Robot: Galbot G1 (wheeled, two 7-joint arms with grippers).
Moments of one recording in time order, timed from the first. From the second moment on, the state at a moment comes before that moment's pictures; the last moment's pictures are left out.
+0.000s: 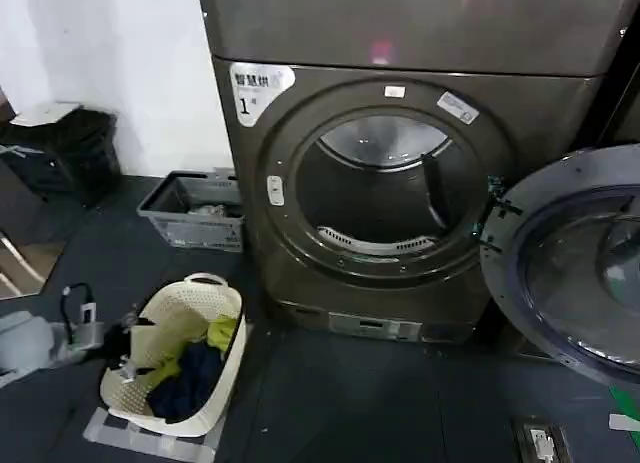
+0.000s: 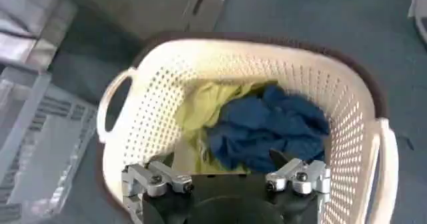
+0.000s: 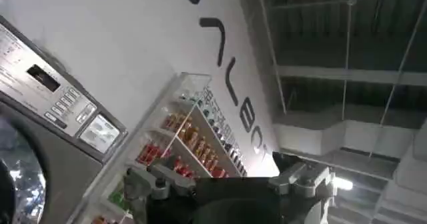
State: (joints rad) left arm 0.25 -0.15 0.79 -1.54 -0.34 0.00 0.55; right arm -1.63 1.06 2.35 1.93 0.33 -0.15 -0.32
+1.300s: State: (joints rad) left arm 0.35 -0.11 0.67 -1.50 -0.31 -0.02 0.59; right arm -1.63 1.06 2.35 1.92 0.33 -0.14 -0.32
